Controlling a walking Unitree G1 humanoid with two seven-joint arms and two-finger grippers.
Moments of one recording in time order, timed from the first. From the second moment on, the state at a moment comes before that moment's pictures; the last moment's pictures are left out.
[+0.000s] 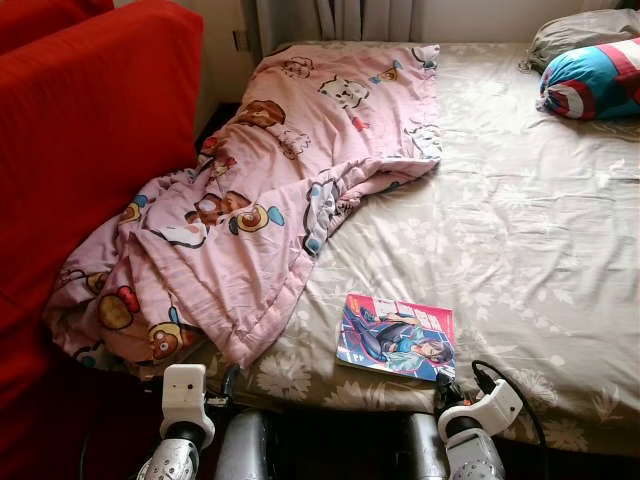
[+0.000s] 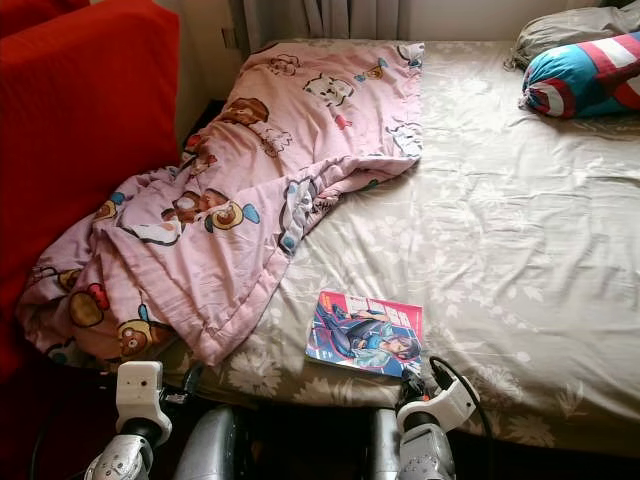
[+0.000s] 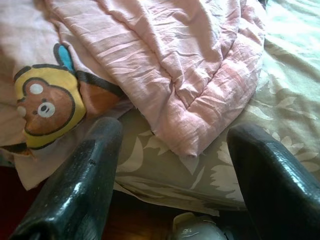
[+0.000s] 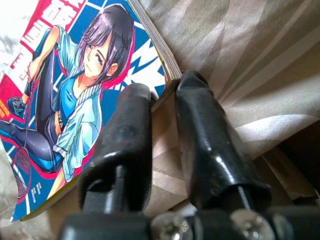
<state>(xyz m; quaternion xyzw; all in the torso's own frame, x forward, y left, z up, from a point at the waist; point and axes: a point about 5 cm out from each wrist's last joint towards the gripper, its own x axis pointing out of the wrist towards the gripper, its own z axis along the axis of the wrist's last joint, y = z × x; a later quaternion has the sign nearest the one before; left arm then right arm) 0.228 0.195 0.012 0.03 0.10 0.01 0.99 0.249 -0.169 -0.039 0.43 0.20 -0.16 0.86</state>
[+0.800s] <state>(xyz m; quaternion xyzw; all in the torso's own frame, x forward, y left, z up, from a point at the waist) 0.229 0.192 0.012 0.04 0.10 0.00 0.99 0.275 -0.171 -0.009 0.41 0.11 -0.13 0.90</state>
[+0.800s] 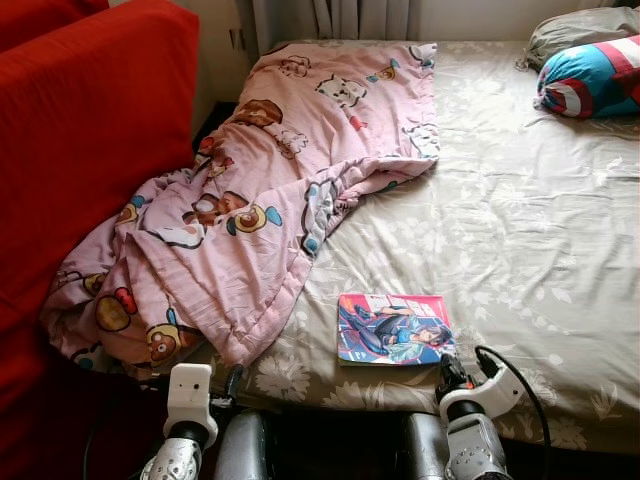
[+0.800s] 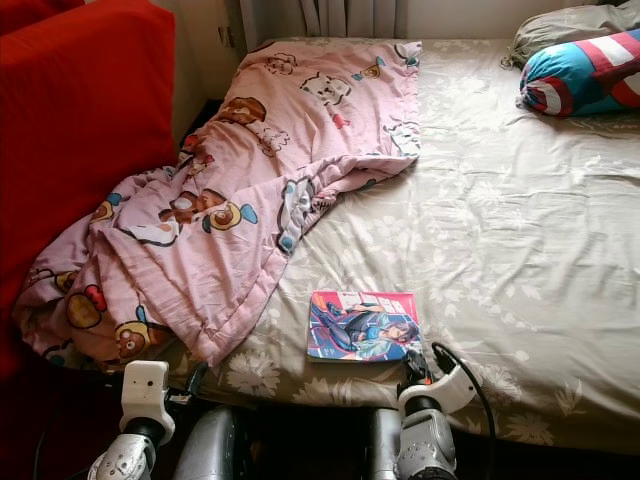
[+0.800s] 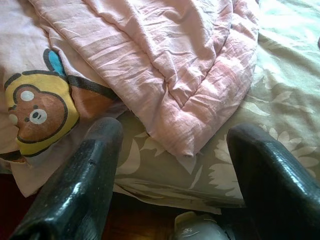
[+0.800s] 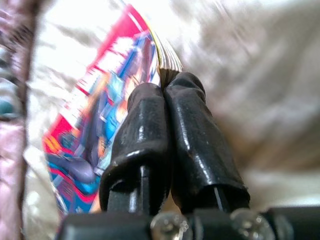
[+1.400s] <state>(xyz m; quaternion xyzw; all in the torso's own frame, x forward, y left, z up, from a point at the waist) 0.230 0.188 0.012 0.05 0.10 0.00 0.99 0.250 -0.183 -0.018 0.42 0.10 -0.17 0.89</state>
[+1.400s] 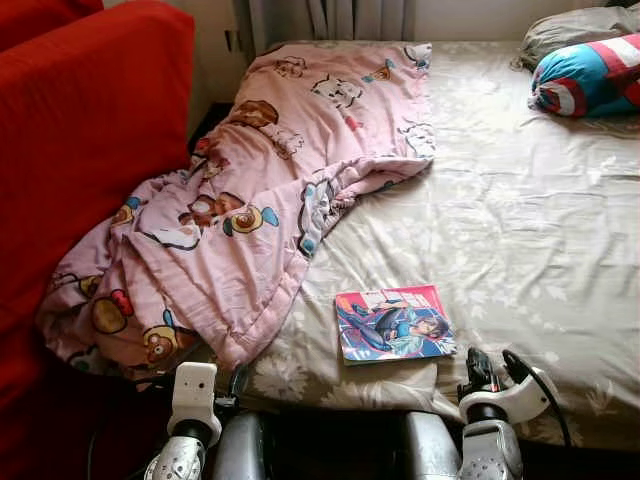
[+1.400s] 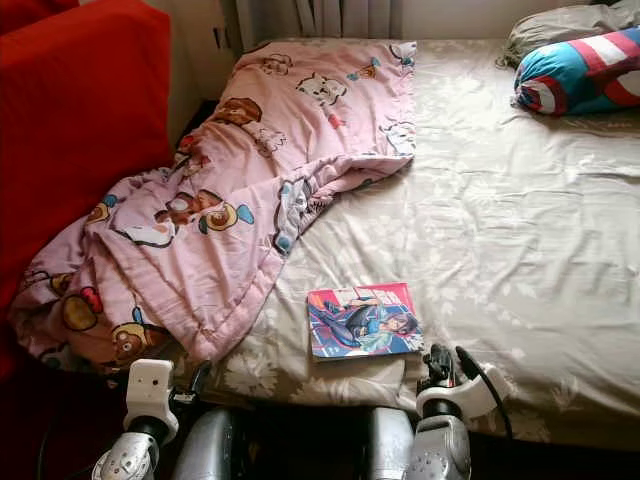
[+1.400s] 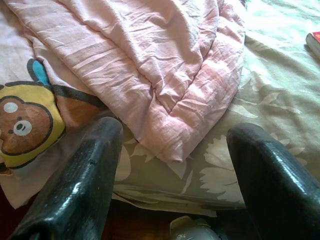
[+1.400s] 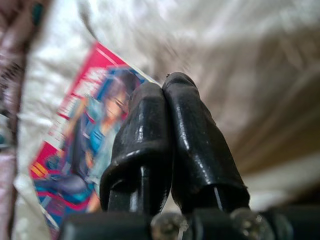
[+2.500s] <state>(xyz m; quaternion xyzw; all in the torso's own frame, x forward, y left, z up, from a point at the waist) 0.200 0.203 0.013 0.07 0.12 -0.01 0.99 0.303 -0.210 0.020 0.41 0.07 -0.14 0.90</state>
